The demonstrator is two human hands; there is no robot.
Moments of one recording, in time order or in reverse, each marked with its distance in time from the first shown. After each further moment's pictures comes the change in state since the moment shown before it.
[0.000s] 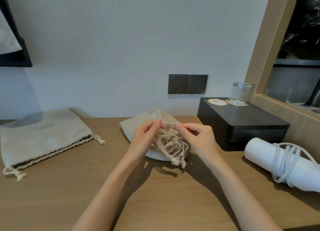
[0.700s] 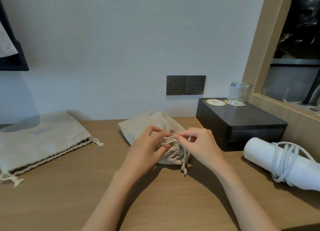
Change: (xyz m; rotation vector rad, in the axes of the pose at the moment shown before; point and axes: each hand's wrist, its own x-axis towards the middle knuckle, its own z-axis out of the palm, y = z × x) left_hand -0.002 -0.026 -0.007 0.786 -0.122 0.339; right_hand -0.001 0.006 -0.007 -0.337 -0.057 0.006
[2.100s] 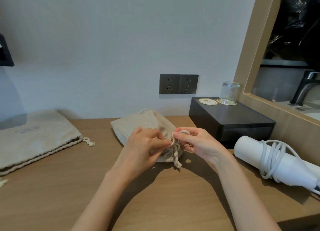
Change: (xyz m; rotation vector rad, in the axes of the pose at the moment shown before) left_hand 0.003 0.007 -0.003 0.228 0.101 0.419; right_hand 0.007 -0.002 -0.021 0.602 -0.257 0.586
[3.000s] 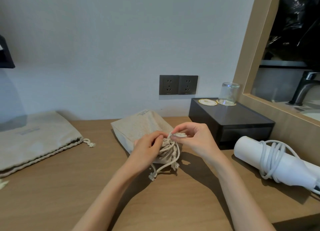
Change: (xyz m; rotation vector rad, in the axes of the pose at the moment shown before) left_hand 0.009 0.012 0.012 -0.592 -0.134 -0.584; right_hand -0.002 0.003 0.002 -0.370 0.115 -0.470
